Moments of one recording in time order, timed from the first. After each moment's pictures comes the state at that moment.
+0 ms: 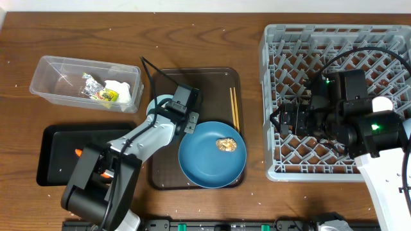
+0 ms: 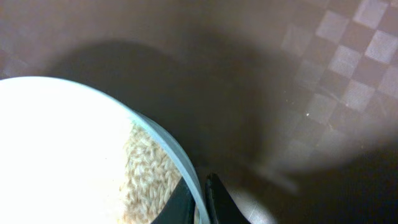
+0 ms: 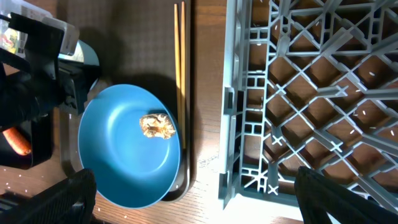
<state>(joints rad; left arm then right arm) -0.44 1.73 0.90 -0.31 -0.14 -0.09 0.19 1.21 1.27 -1.16 -0.25 0.29</state>
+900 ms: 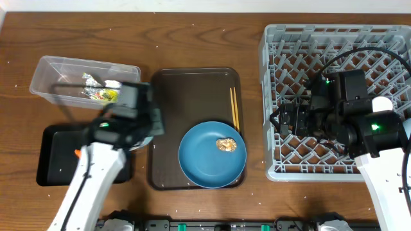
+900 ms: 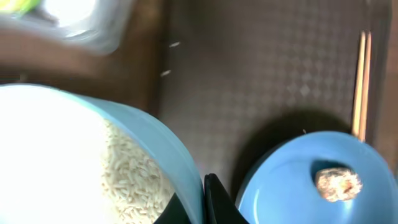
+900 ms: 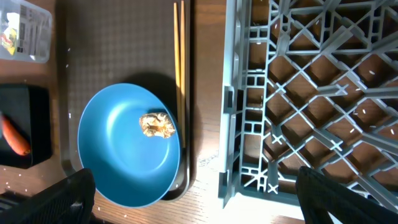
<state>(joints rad) -0.15 1.21 0.98 -0.88 0.07 -0.40 0.19 1.21 1.27 -1.16 -0.25 0.29</state>
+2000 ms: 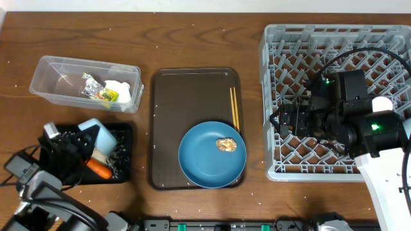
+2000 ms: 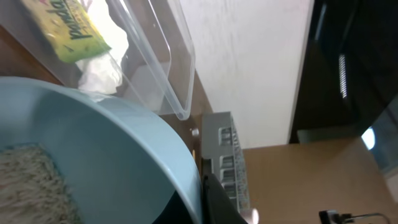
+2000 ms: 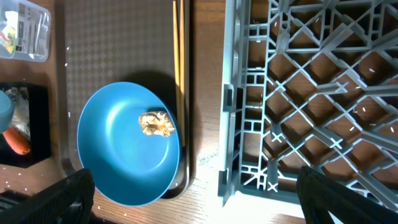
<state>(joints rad) 0.99 1.50 0.56 -0.24 1.44 -0.16 0.19 1.21 1.27 -1.16 -0.25 0.29</state>
